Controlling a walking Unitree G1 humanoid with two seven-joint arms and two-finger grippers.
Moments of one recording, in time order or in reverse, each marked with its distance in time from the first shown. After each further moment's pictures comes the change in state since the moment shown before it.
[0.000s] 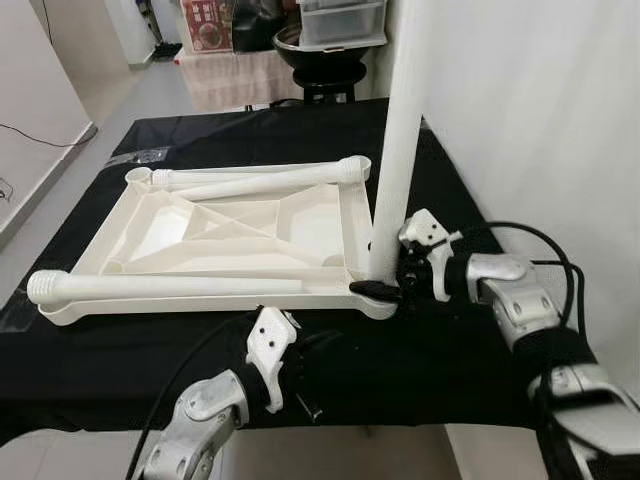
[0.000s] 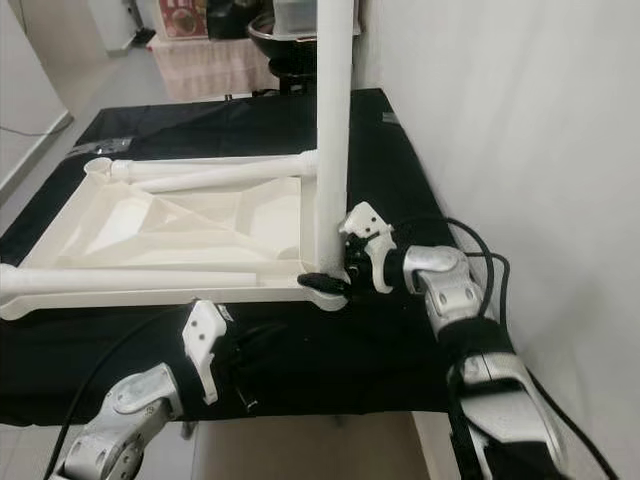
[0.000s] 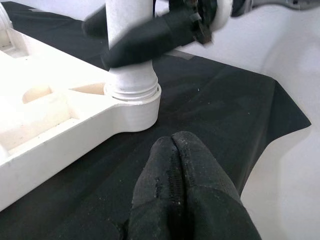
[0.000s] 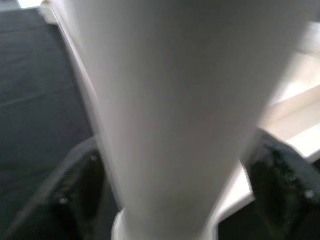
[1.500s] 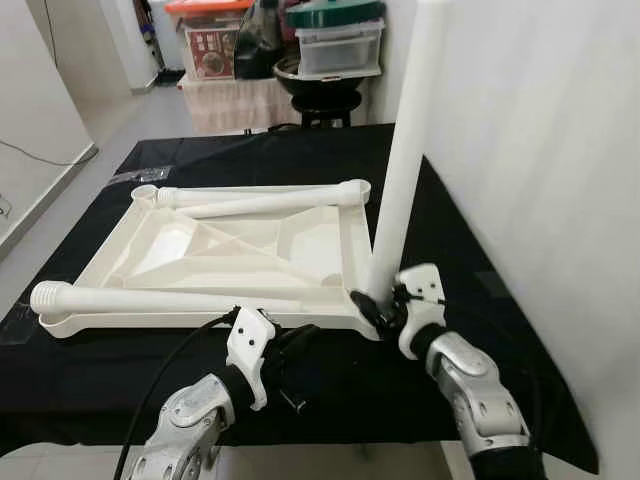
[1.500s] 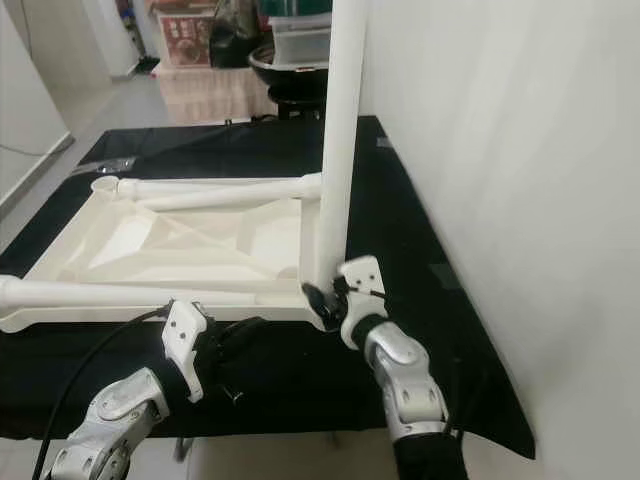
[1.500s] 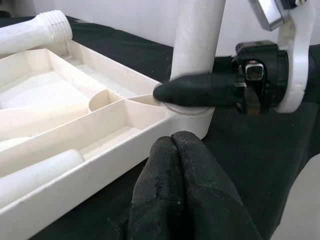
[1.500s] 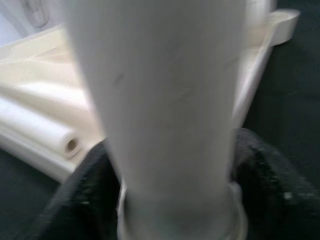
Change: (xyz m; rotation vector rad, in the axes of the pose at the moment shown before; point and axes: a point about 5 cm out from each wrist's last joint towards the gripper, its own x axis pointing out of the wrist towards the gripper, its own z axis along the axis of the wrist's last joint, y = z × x) left arm -0.007 0.018 0.002 0.005 -0.030 0.129; right arm 0.015 0.071 -0.048 0.286 -0.125 -0.485
